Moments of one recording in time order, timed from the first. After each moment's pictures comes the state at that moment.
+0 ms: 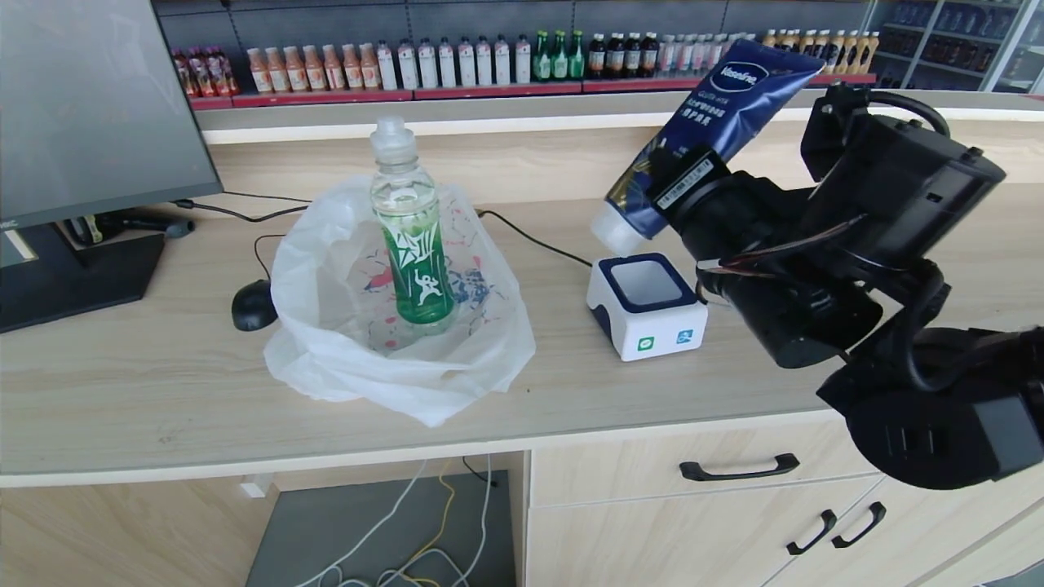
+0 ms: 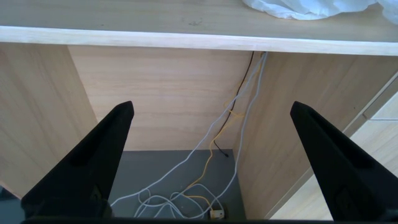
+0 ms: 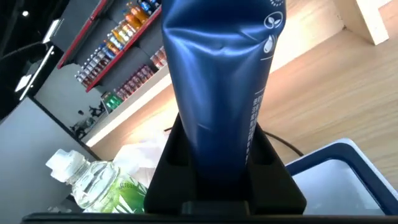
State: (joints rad) left arm 0.00 0.00 0.00 0.00 0.00 0.00; right arm 0.69 1.79 -1.05 -1.09 -0.46 0.50
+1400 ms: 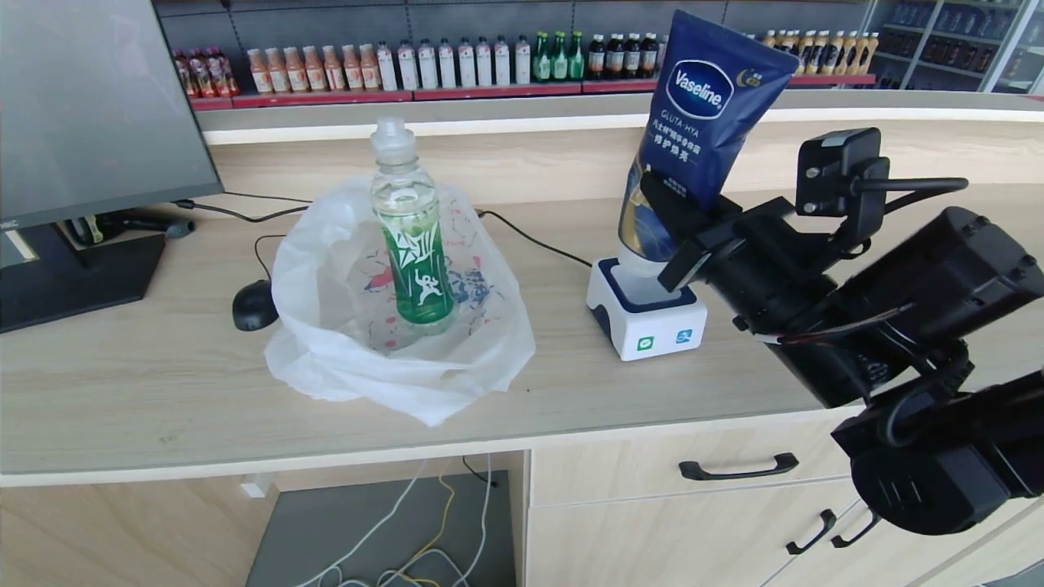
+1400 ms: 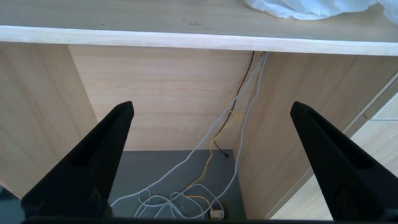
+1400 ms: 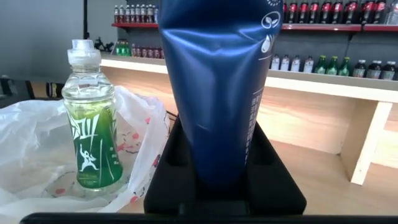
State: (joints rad) left arm 0.00 0.00 0.00 0.00 0.00 0.00; right arm 0.56 1.83 -0.81 -1.54 0.04 -0.11
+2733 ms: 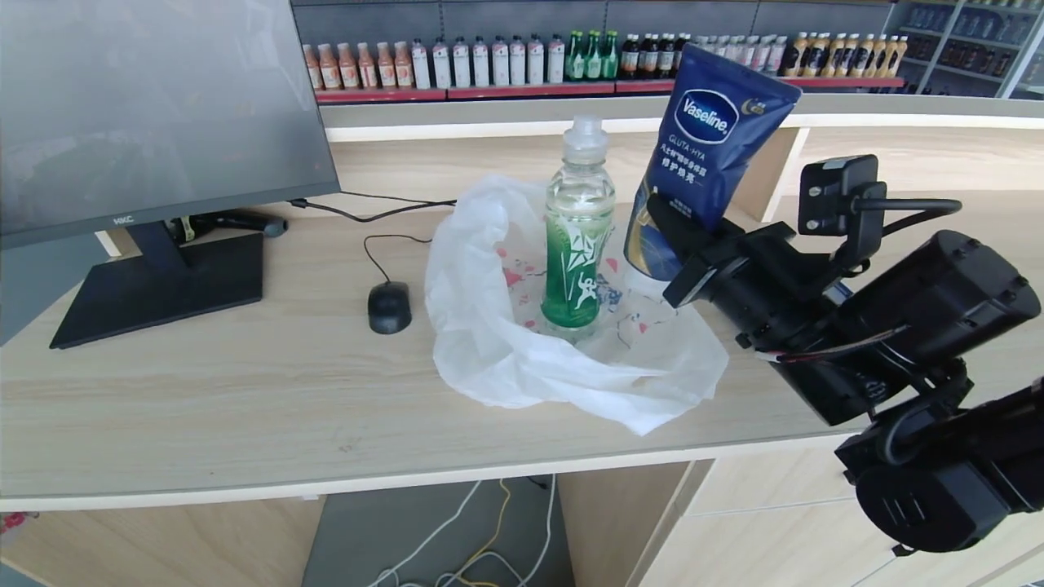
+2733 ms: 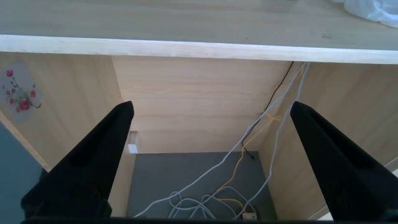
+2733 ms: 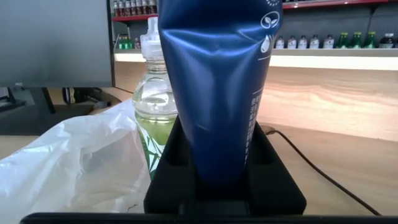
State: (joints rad) left arm 0.00 0.00 0.00 0.00 0.00 0.00; right arm 0.54 1.84 -0.74 -1.57 0.00 -0.05
